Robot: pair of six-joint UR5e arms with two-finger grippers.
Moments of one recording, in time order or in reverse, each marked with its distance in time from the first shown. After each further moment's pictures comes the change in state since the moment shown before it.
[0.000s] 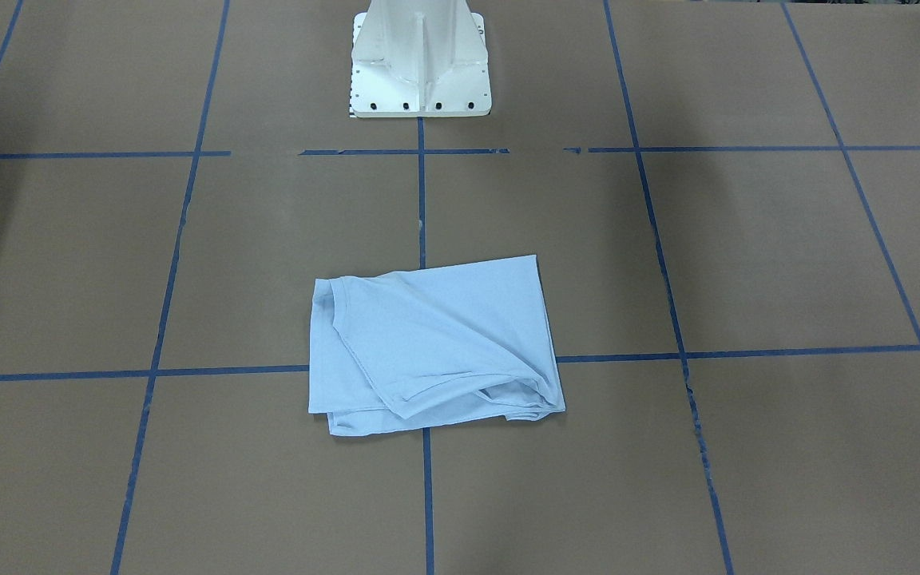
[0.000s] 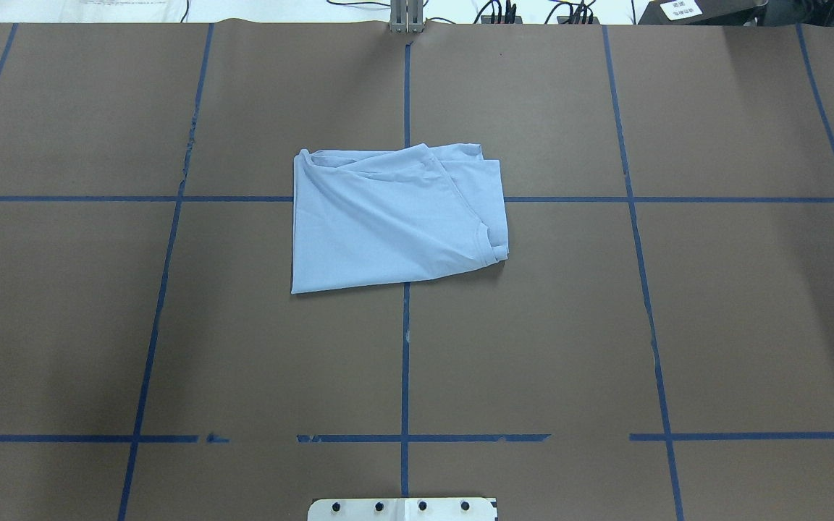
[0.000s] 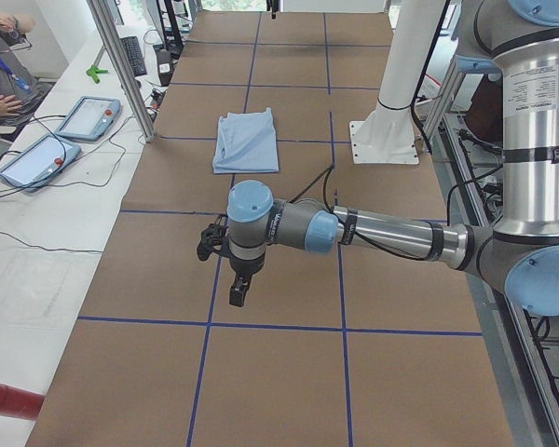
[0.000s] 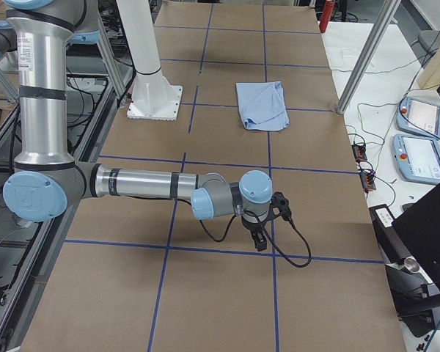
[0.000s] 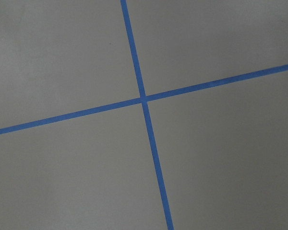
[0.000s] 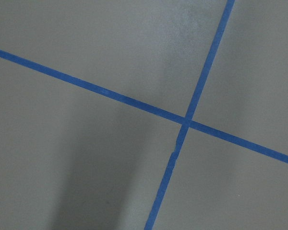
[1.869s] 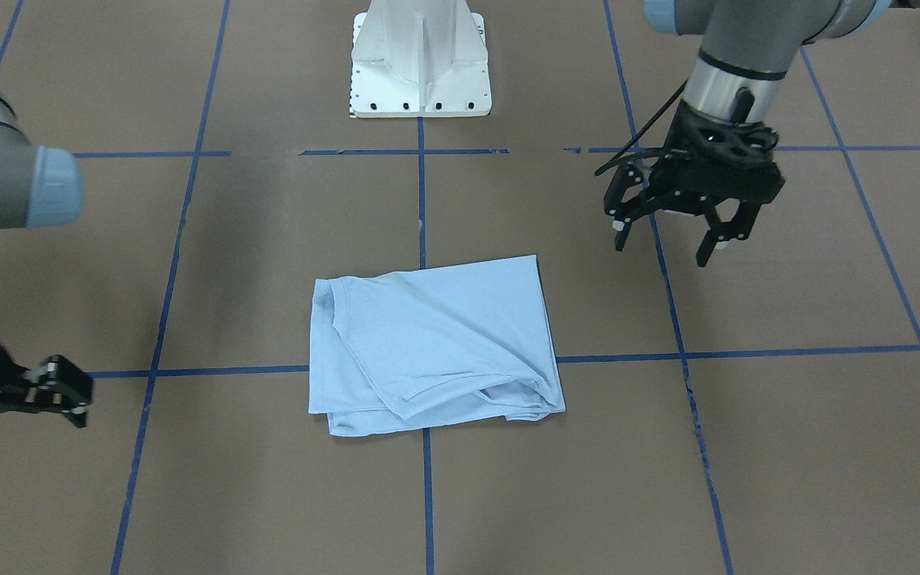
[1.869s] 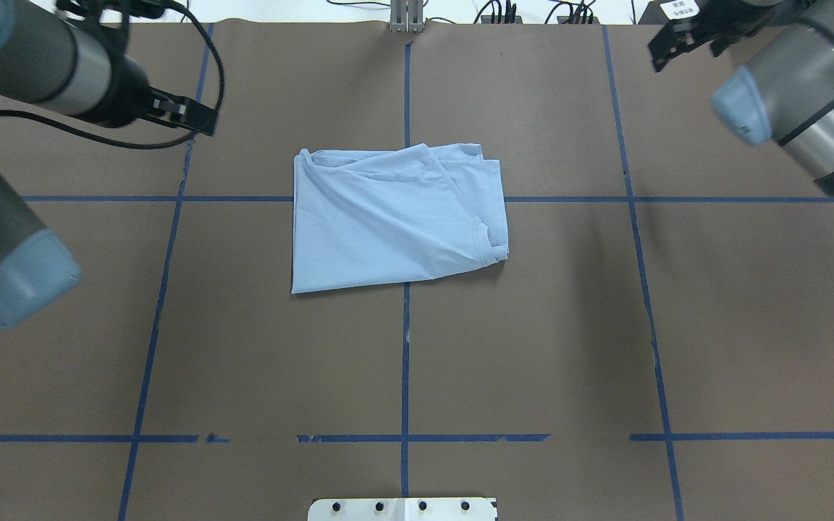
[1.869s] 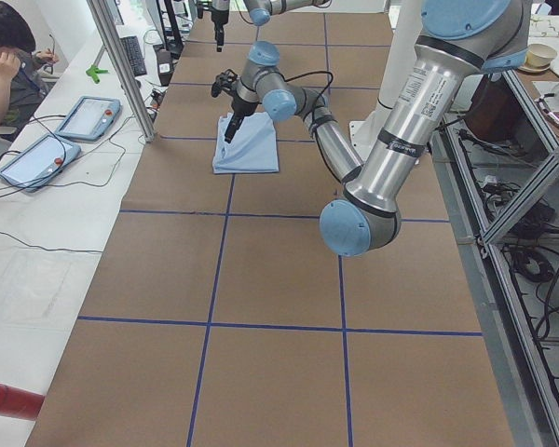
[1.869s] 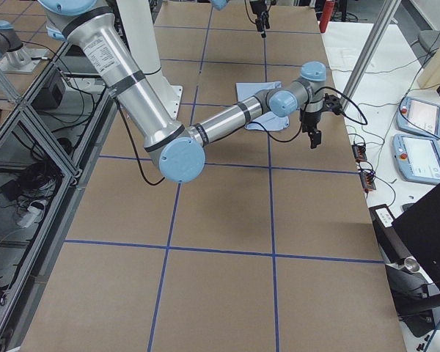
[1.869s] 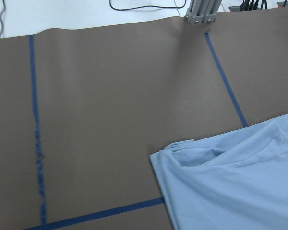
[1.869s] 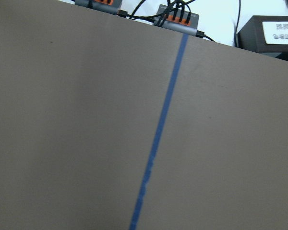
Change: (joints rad) left arm 0.570 -0.552 -0.204 0.088 0.371 -0.692; right arm -0.283 0.619 -0.109 -0.191 -0.220 0.461
